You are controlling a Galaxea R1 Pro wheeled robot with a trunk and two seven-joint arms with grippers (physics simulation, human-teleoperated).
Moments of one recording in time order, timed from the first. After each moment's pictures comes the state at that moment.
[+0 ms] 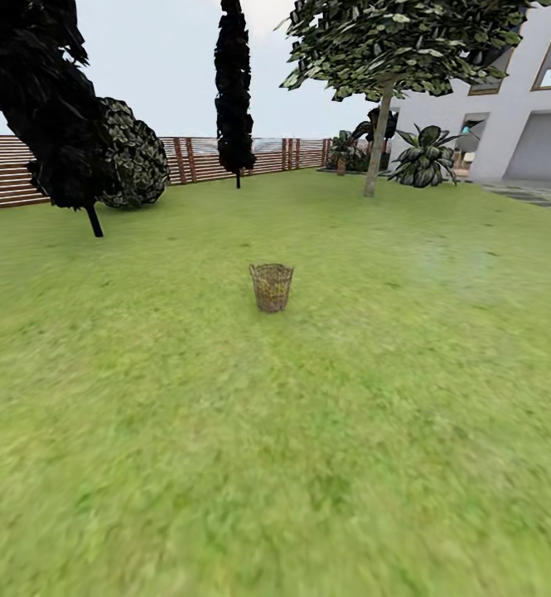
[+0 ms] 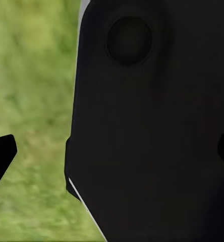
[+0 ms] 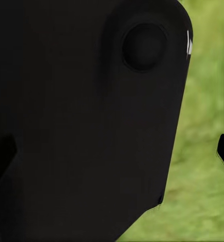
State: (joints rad) left arm 0.00 0.01 0.14 -0.13 0.01 -0.01 0.00; right arm -0.05 0.02 0.03 -0.01 0.04 -0.12 0.00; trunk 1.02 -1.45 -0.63
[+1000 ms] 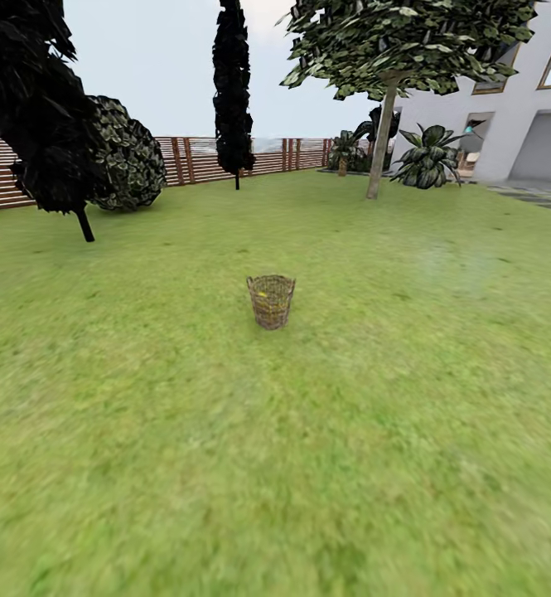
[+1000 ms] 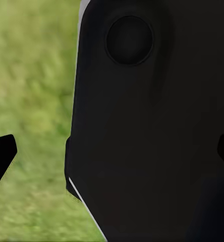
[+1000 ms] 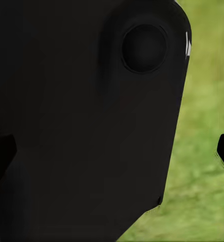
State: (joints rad) left arm 0.00 0.01 0.14 -0.13 0.01 -0.01 0.00; right arm -0.05 0.01 0.03 -0.01 0.04 -0.12 0.00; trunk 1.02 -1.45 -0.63
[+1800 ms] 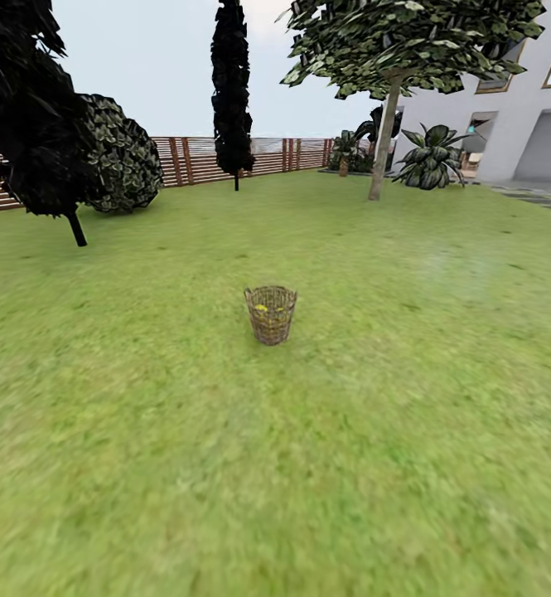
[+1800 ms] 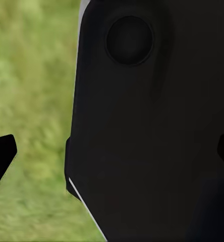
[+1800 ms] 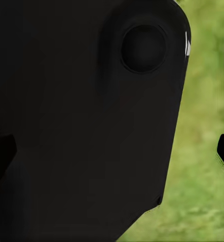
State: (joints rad) left arm 0.00 0.01 0.14 -0.13 0.01 -0.01 0.00; right arm -0.05 0.01 0.03 -0.01 0.04 -0.12 0.00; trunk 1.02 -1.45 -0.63
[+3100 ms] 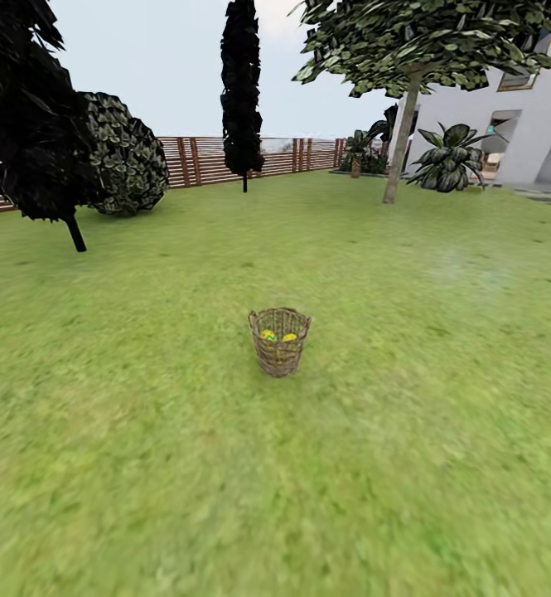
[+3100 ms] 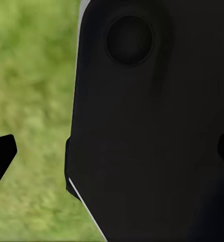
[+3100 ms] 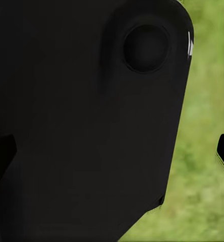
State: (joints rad) left arm 0.00 0.01 0.14 -0.13 0.01 -0.01 0.00; right arm -0.05 0.02 0.03 -0.01 0.04 -0.12 0.00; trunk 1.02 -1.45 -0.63
